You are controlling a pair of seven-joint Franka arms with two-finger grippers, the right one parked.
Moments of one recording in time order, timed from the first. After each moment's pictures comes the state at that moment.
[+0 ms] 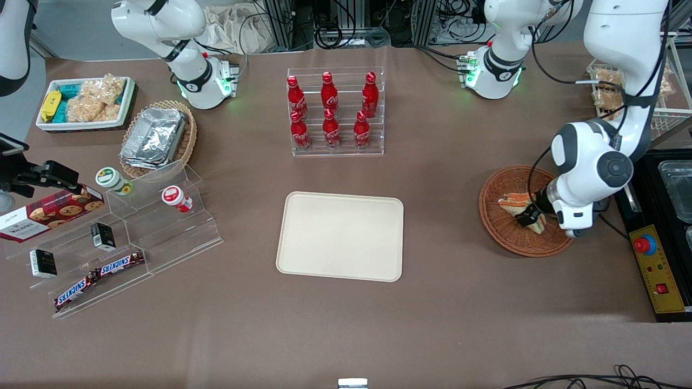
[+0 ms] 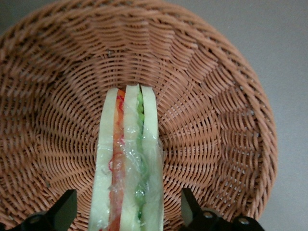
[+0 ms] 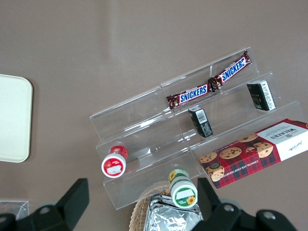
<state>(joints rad) -0.02 0.28 0.02 -2.22 -0.02 2.42 -0.81</state>
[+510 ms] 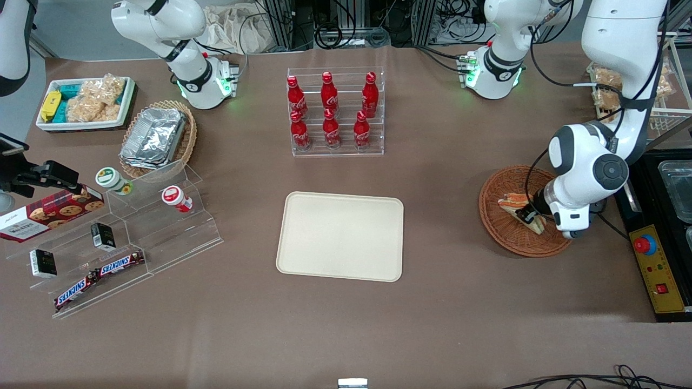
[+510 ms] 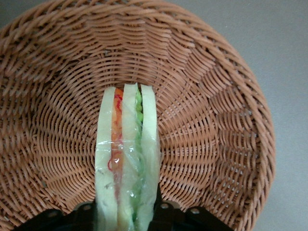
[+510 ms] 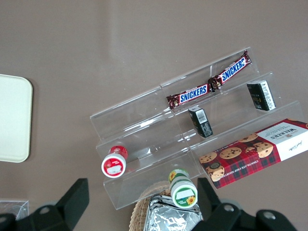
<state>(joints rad) -0.02 0.27 0.02 -2.21 -0.02 2.41 -0.81</state>
